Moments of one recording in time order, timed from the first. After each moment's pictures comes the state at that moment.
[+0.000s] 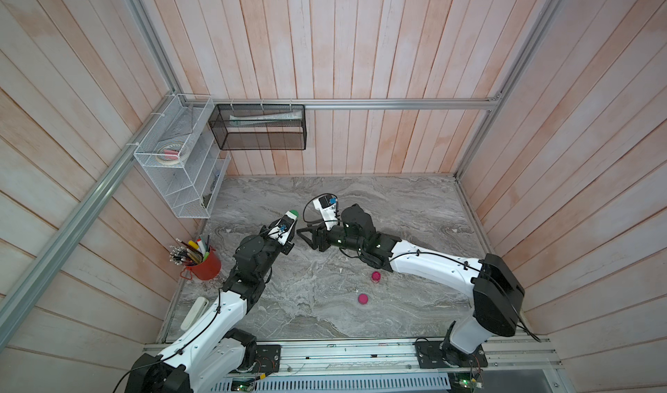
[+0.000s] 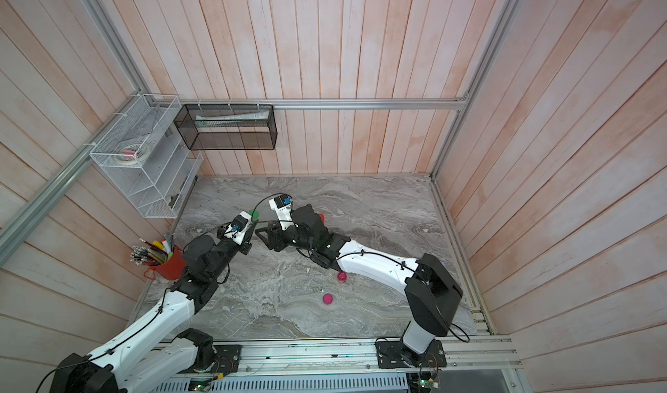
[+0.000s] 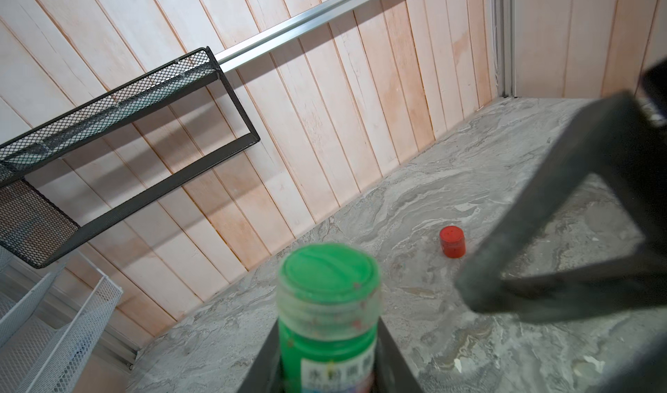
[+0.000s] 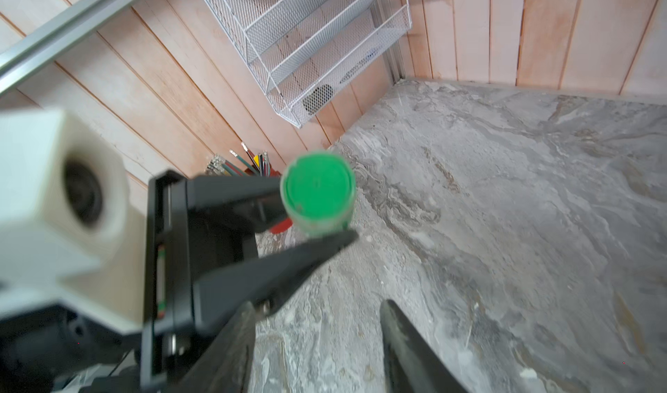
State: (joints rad) left arm -0.35 0.96 0.47 0.45 0.08 0.42; right arm 0.96 1.61 1.14 0.19 -0.21 0.44
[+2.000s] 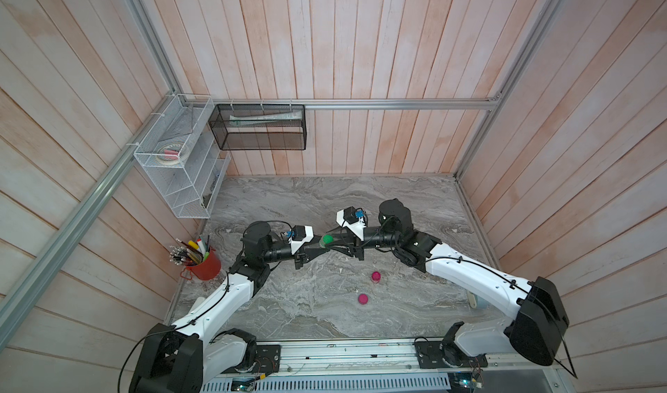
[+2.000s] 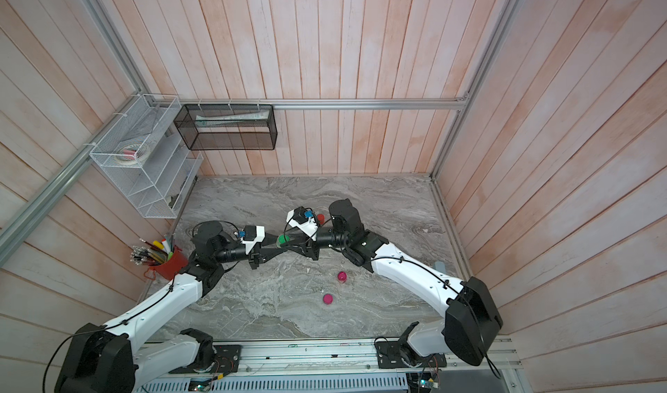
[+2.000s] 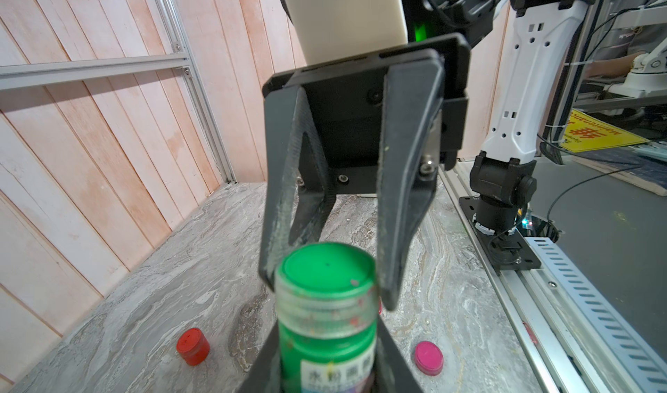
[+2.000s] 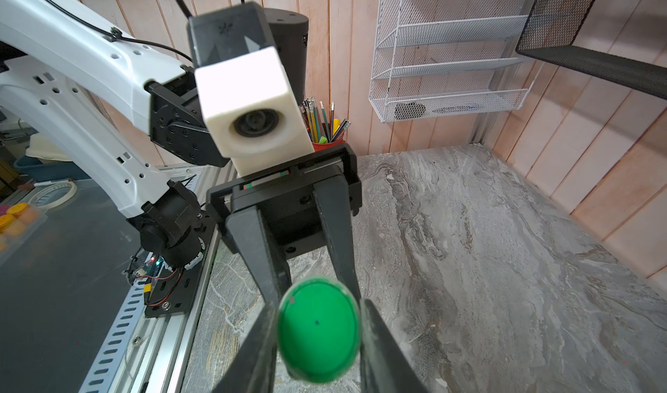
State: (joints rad) left arm -0.33 1.14 0.58 0.43 1.06 0.29; right arm 0.78 1.38 1.04 0.05 -0.73 -0.15
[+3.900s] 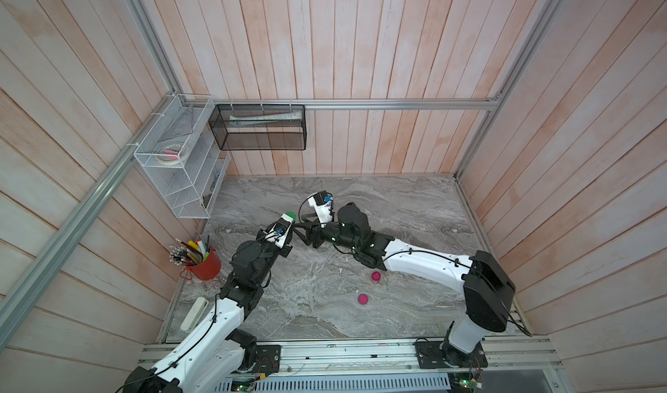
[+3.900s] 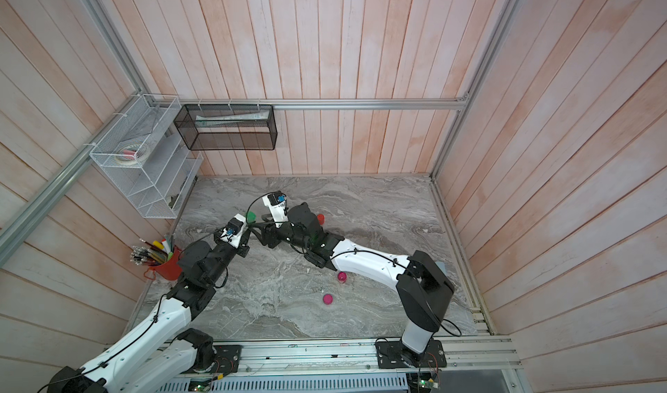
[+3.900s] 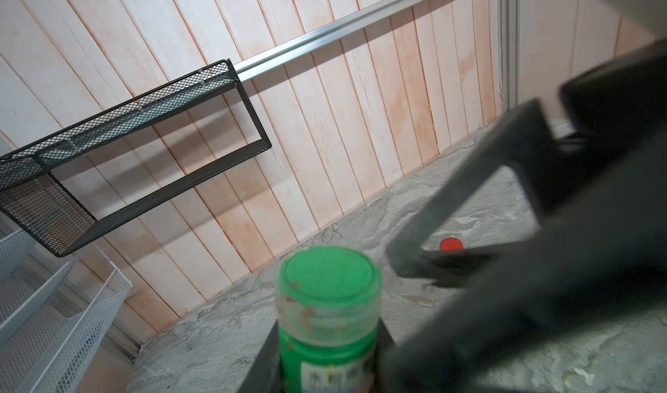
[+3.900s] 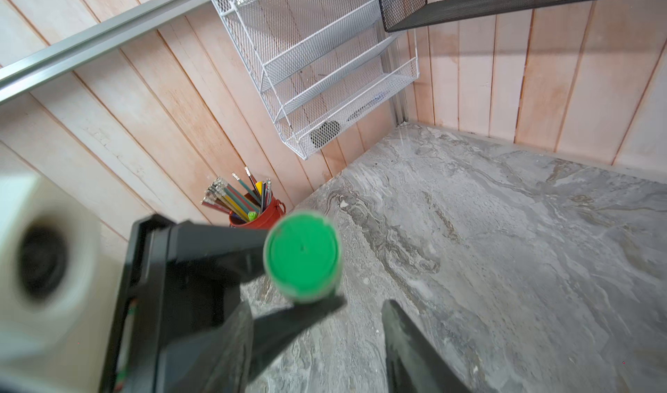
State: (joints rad) left arm -0.35 0.88 0.44 0.44 0.03 0.38; right arm 0.98 1.66 1.19 0.29 -0.19 0.35
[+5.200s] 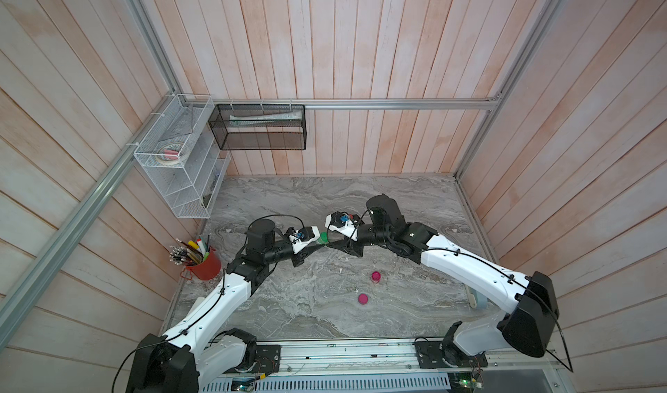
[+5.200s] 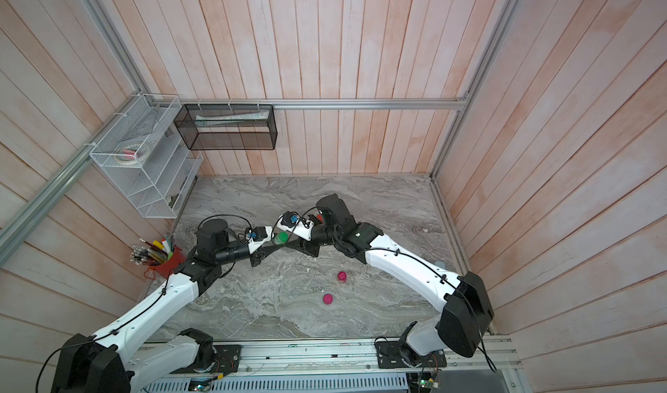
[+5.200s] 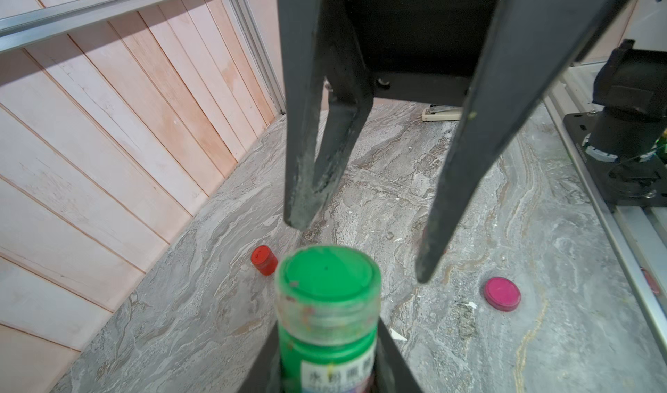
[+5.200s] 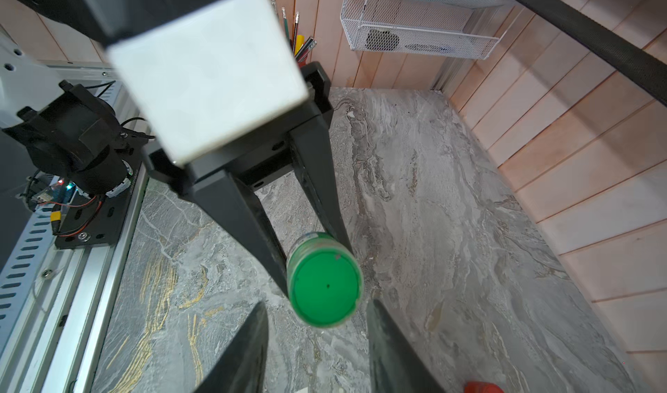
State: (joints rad) left arm -0.35 1.09 0.66 0.07 0.75 0.58; right arm 0.82 1.45 1.22 -0.31 -0.49 -0.45
